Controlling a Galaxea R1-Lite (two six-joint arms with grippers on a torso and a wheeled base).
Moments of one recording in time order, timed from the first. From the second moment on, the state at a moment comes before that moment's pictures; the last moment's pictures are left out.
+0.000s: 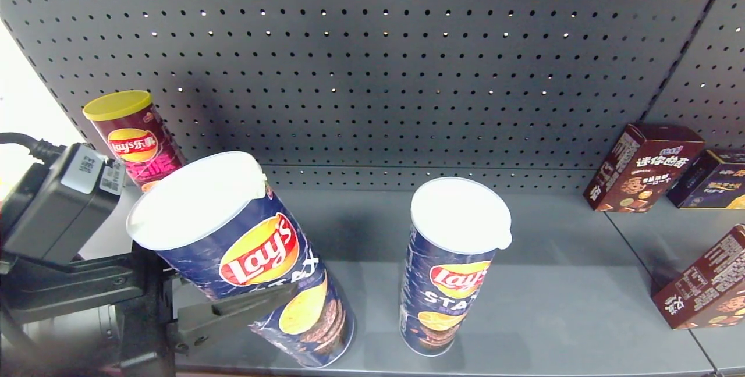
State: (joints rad) left arm -0.54 1.15 -0.58 -0.38 -0.45 0.13; right arm 0.00 0.00 -0.03 0.01 0.01 -0.01
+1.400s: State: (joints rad) left arm -0.53 1.31 -0.95 -0.12 -0.41 0.23; right arm 0.00 0.00 -0.03 0.01 0.01 -0.01
